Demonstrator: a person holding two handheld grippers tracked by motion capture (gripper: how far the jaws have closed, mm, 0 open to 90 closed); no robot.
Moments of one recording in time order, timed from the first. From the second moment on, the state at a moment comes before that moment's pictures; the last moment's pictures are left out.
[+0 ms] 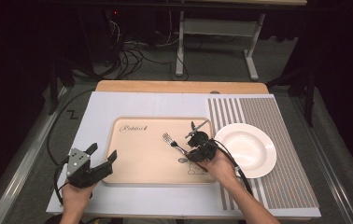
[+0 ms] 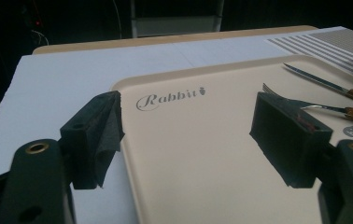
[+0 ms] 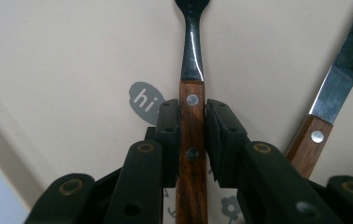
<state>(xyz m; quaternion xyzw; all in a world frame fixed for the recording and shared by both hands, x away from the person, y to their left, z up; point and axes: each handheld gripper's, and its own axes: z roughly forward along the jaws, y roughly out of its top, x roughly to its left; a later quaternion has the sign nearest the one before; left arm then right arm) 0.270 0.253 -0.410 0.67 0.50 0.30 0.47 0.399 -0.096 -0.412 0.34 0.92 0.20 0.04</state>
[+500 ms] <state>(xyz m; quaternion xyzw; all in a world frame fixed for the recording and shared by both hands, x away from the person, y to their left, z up) 0.270 0.253 -0.410 0.67 0.50 0.30 0.47 0.391 -0.094 -0.405 0.34 0.92 0.21 0.03</state>
